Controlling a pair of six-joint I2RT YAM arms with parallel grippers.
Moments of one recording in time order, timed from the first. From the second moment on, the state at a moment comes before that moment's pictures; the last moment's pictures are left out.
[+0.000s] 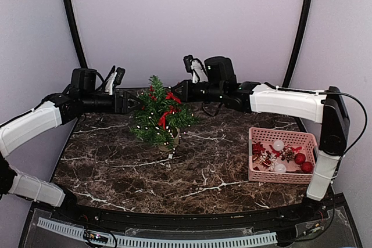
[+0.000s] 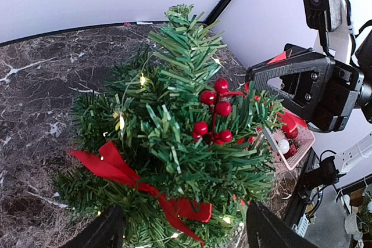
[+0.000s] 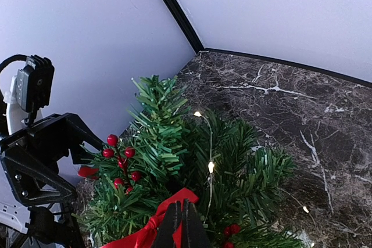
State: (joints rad) left arm -0.38 1.23 0.98 -0.25 0.53 -0.31; right arm 0.86 1.83 1.51 0.03 -0.18 0.46
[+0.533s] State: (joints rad) left arm -0.38 1.23 0.98 -0.25 0.53 -0.31; right arm 0.86 1.81 1.49 0.02 -0.15 0.43
